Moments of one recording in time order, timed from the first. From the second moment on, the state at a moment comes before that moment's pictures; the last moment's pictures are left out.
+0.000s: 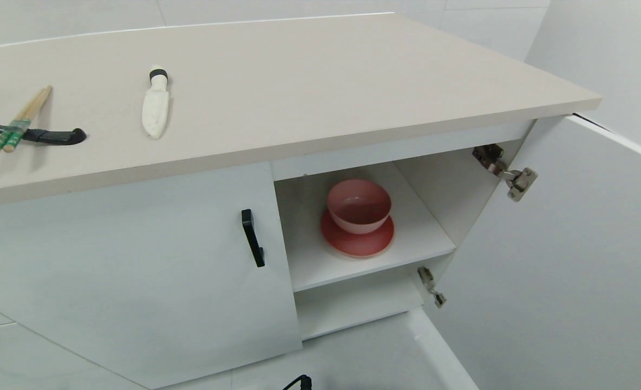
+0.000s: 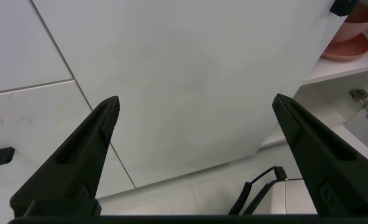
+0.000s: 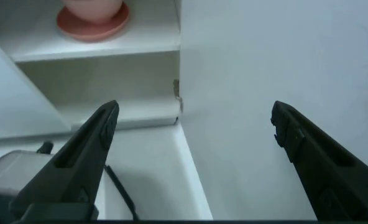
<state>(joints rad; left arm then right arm) 0.00 0.00 0.00 0.00 -0.05 0.00 0.09 0.13 -0.01 -0.01 0.03 -0.02</state>
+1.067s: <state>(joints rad) 0.00 0.00 0.00 0.00 -0.04 -0.01 0.00 0.01 0.00 -0.01 0.05 -0.06</state>
